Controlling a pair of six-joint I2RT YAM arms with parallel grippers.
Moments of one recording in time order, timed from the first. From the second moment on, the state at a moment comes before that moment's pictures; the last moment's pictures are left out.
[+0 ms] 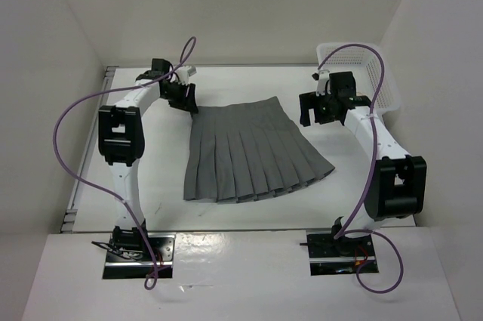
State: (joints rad) left arm -0.04 2.23 1.81 -0.61 0.54 0.20; right arm 0.07 1.53 1.22 -0.55 -0.18 -0.09
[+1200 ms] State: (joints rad) left arm -0.10 2.37 1.96 -0.61 0.51 0.20; right arm 0.07 1.91 1.57 -0.56 -0.36 -0.10
